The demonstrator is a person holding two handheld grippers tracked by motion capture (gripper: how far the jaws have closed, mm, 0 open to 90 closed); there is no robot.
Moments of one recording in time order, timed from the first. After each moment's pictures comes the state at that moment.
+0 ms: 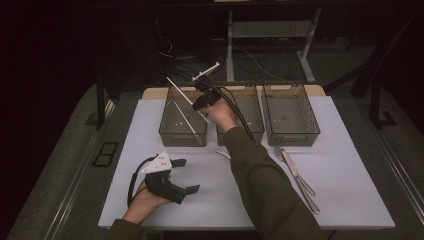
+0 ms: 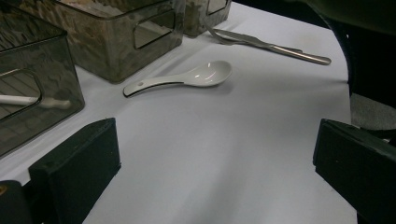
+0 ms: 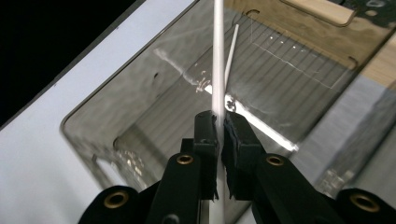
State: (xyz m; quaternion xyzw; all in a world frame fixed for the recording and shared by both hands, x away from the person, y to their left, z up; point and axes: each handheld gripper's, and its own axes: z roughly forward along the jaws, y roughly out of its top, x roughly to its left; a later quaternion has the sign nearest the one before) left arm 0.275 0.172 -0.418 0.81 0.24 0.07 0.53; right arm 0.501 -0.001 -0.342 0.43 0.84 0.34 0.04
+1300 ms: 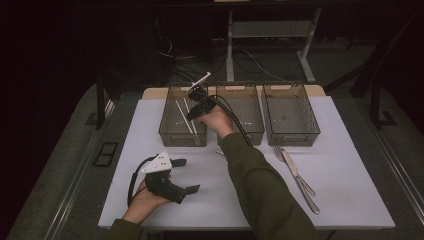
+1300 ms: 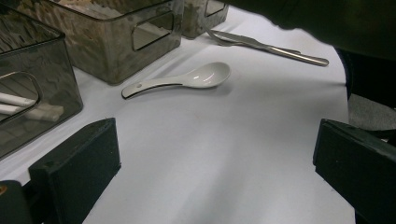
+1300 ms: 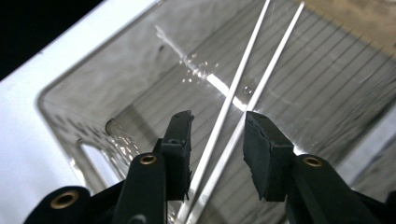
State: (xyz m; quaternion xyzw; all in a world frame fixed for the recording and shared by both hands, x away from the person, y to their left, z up) left arm 0.275 0.171 -0.417 0.81 0.24 0.07 0.53; right arm 0.494 0.010 -0.363 0.38 0.87 0.32 0.04
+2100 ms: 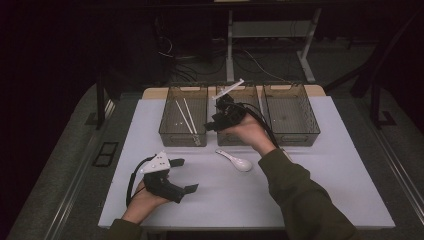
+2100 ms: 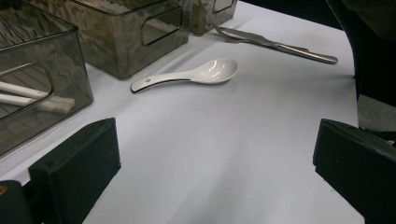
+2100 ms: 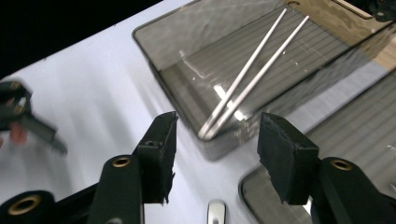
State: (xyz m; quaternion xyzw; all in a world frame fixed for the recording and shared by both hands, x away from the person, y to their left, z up) left arm 0.277 0.176 -0.419 0.81 0.25 0.07 0.52; right arm 0.423 -0.074 -0.336 0.30 0.87 0.38 0.04
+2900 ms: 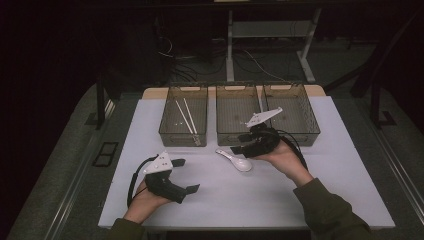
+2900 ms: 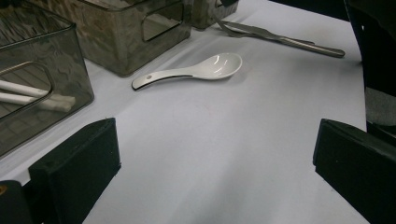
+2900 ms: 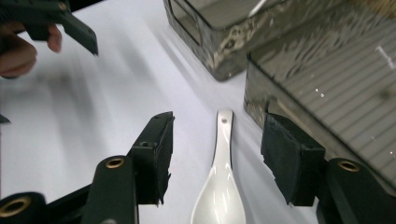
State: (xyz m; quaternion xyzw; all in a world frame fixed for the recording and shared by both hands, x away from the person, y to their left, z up) left arm 0.276 0.172 -0.420 0.82 0.25 0.08 0.51; right arm 0.362 -0.152 -0.374 0.29 0.86 0.41 0.05
